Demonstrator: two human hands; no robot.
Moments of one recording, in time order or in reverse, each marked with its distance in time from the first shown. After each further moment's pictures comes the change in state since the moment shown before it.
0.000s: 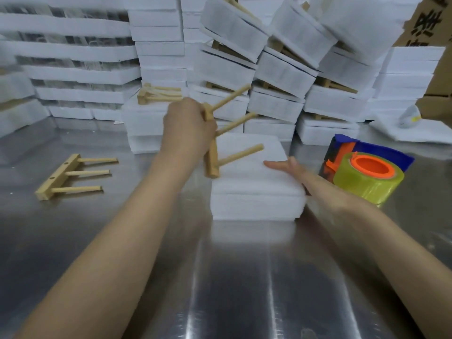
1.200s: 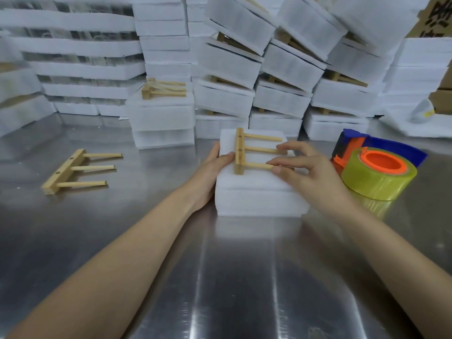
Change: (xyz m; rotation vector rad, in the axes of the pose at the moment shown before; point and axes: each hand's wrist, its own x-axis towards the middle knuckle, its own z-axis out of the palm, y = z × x) left_hand -0.047 -0.046 0.064 -1.143 -0.568 -0.357; right_hand 0.012 -0.050 0.017 0.098 0.504 0.040
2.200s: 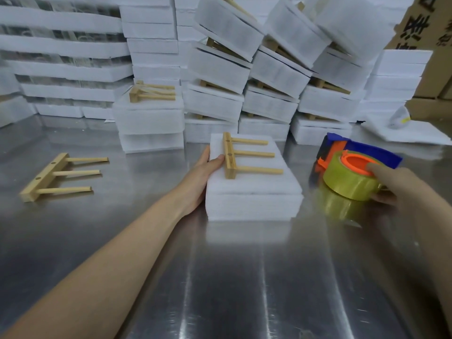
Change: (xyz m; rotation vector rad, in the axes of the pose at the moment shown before) left_hand 0.002 -0.003 -0.006 -0.038 -0.100 0.007; right_hand 0.006 0.089 -0.124 0.155 0.545 0.921
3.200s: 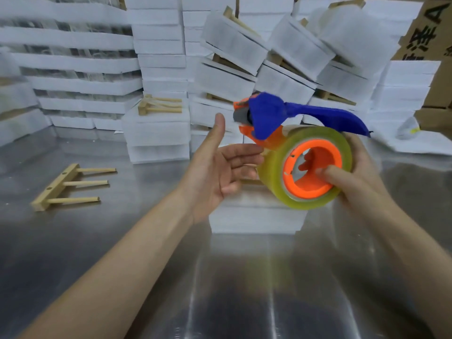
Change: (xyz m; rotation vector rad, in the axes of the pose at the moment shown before) left_hand -0.040 0.071 0.058 -0.123 -0.052 -0.091; right_hand -0.111 -0.026 0.047 0.261 -0.539 -0.861
